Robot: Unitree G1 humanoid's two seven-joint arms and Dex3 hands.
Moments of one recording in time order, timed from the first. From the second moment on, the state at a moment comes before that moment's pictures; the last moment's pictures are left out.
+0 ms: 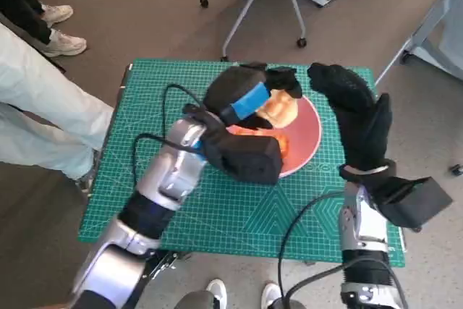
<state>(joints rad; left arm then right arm) -0.85 0.16 -0.38 0.46 0.61 0.00 -0.14 -0.53 -0.08 -0.14 0.44 0.31 -0.62 0.43</state>
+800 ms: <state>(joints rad) -0.87 0.23 -0.28 0.42 0.40 0.13 -0.49 -0.51 -0.09 -0.15 0.38 0.31 -0.60 0.39</state>
